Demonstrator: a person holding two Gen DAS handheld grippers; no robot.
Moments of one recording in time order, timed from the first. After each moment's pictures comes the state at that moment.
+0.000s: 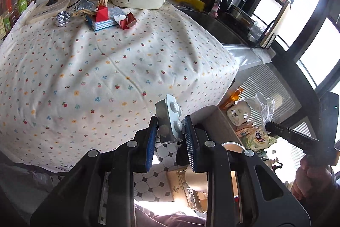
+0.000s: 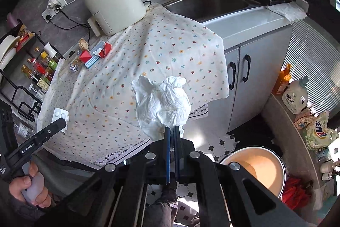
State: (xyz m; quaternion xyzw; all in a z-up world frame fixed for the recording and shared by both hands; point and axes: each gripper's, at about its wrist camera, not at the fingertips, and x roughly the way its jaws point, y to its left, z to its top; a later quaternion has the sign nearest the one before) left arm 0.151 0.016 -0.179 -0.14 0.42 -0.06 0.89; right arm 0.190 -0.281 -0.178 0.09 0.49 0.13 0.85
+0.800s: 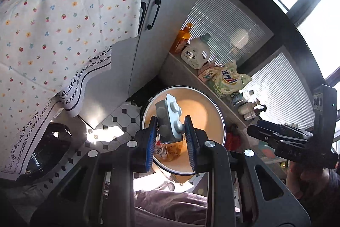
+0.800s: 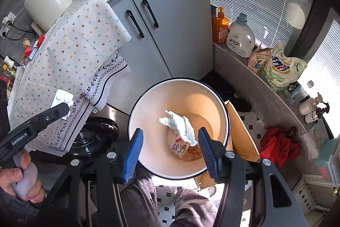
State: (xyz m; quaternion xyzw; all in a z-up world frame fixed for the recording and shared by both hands) left arm 0.151 -0.193 -0.286 -0.06 0.52 -0.24 0.82; right arm 0.082 -0.444 -0.279 0.14 0.55 -0.01 0.82
